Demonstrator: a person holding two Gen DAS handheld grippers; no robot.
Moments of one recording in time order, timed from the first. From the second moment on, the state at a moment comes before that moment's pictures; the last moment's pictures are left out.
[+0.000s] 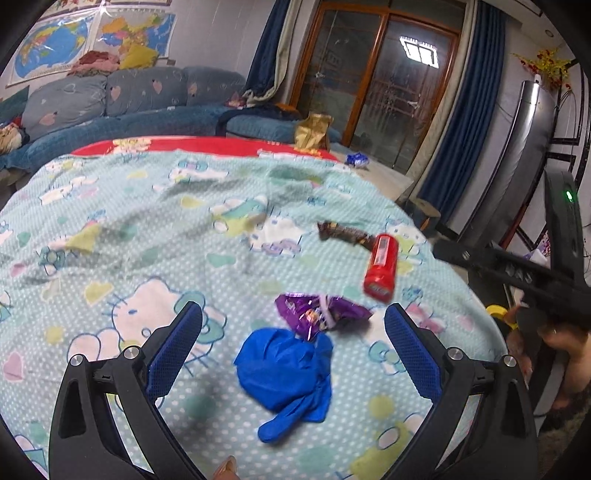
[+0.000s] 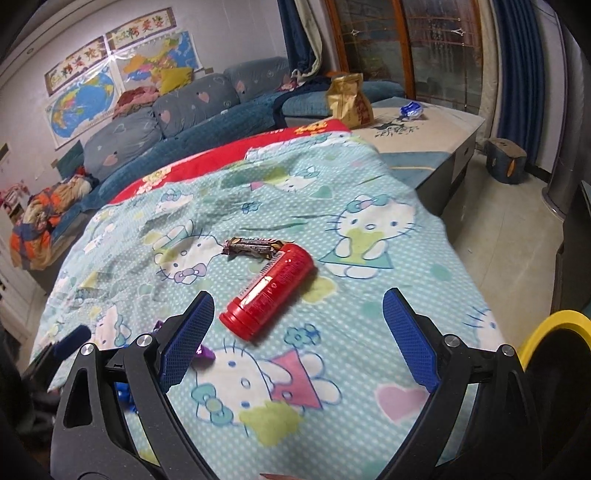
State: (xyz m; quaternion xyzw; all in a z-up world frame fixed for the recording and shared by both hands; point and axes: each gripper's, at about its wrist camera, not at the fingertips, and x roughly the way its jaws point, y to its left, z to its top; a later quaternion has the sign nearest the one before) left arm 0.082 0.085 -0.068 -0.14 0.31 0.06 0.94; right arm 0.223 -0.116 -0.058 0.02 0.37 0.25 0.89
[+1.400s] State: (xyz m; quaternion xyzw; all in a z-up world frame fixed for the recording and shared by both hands) left arm 0.078 0.021 -0.099 -0.12 0.35 -0.04 0.93; right arm 0.227 -0.118 -0.110 0.05 0.44 0.25 0.86
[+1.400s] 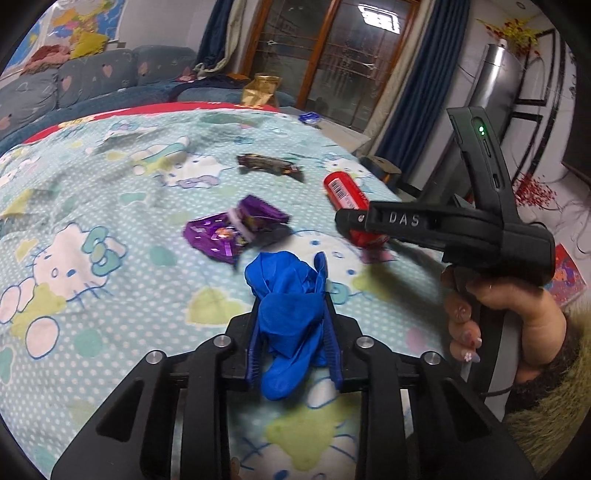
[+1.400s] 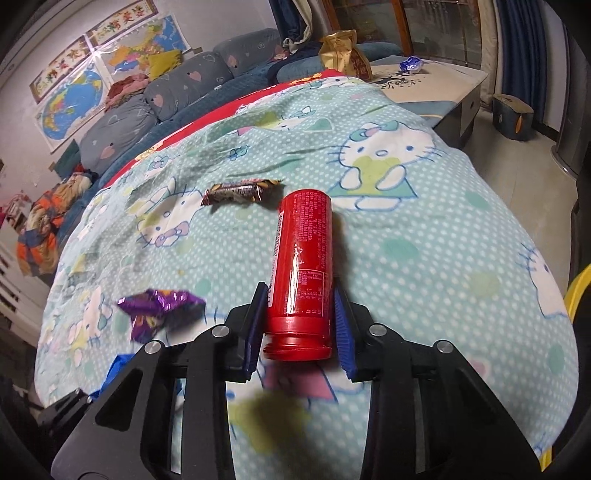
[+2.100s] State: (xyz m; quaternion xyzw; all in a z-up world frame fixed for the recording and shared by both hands) left arm 0.073 -0.019 -0.068 -0.09 0.32 -0.09 0.94; right arm 0.199 -0.163 -0.084 0.05 0.41 0.26 0.87
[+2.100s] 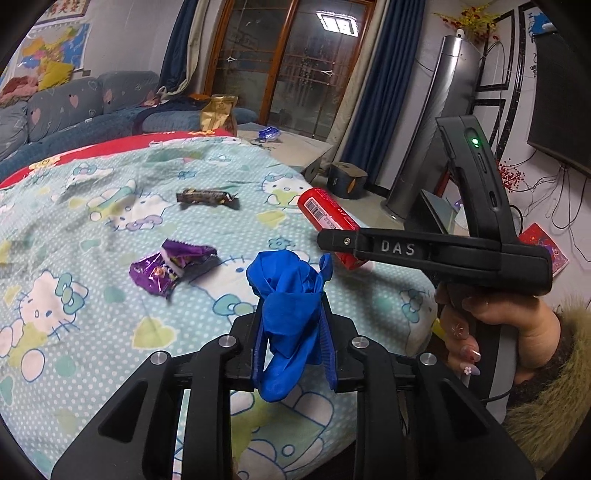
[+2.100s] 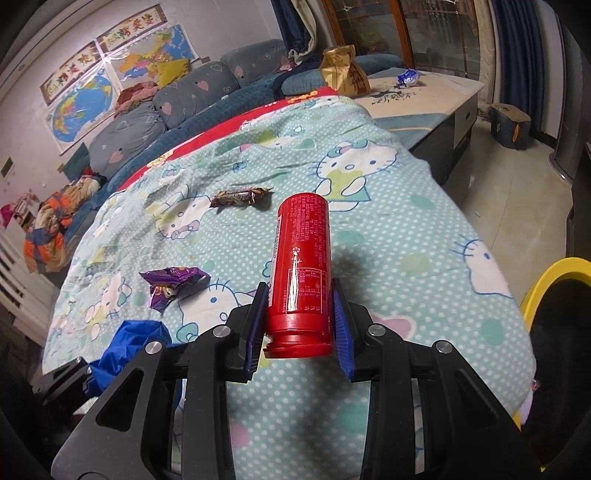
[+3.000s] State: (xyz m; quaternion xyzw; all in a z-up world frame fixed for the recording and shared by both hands) left arm 0.092 -0.075 -0.041 -0.04 0.30 -0.15 0.94; right arm 0.187 -0.264 -0.058 0.08 0.37 0.20 0.90
